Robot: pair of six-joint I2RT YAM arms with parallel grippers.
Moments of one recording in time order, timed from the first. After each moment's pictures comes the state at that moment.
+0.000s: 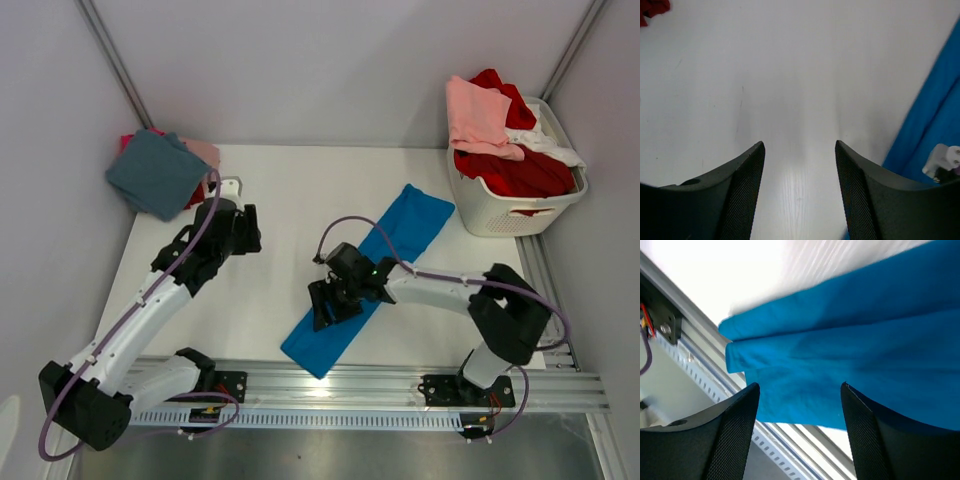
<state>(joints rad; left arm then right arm) -0.45 1.02 0.95 -0.55 -0.28 -0.32 0.95 1.69 0.97 -0.33 -0.40 0.55</state>
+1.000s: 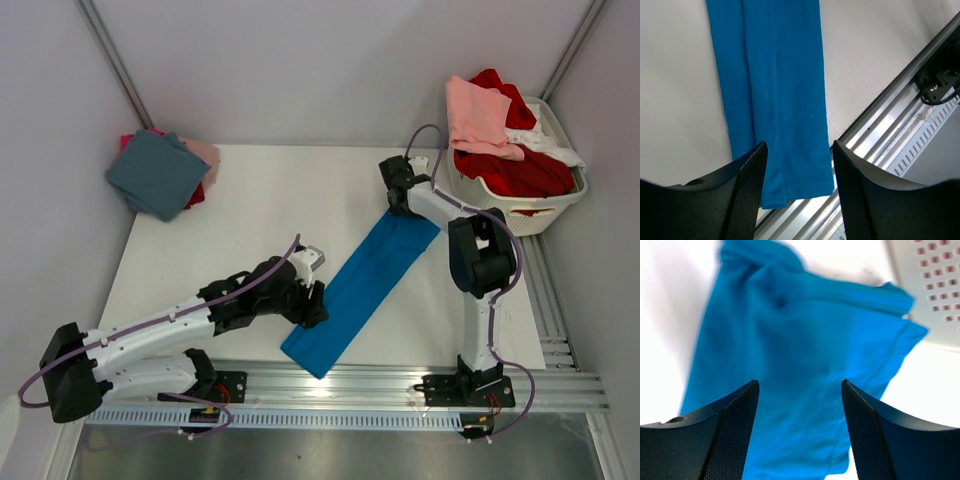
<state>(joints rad) -0.98 1.03 0.70 -0.36 0.06 -0.44 0.37 2.08 1.59 -0.57 0.61 0.42</state>
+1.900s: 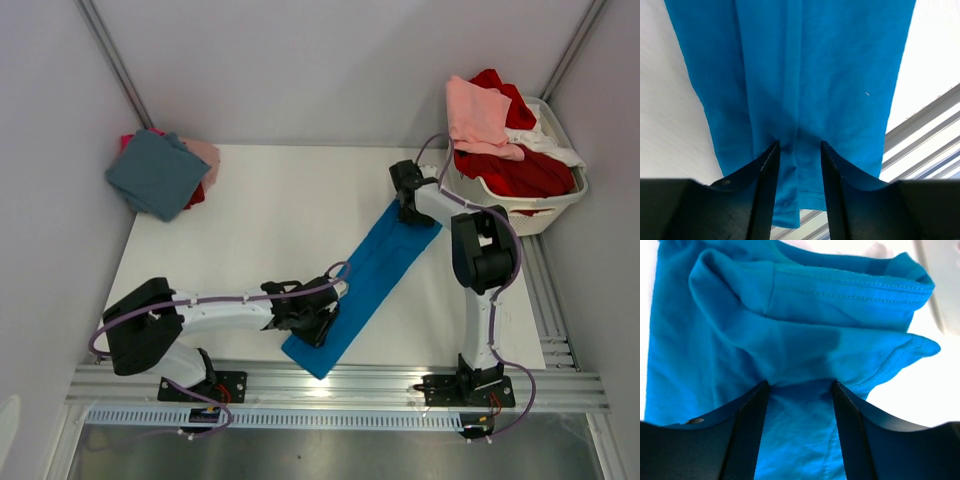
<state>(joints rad) -1.09 1.47 0.75 -0.42 0.01 -0.48 0.31 2.11 1.54 -0.57 0.51 0.47</state>
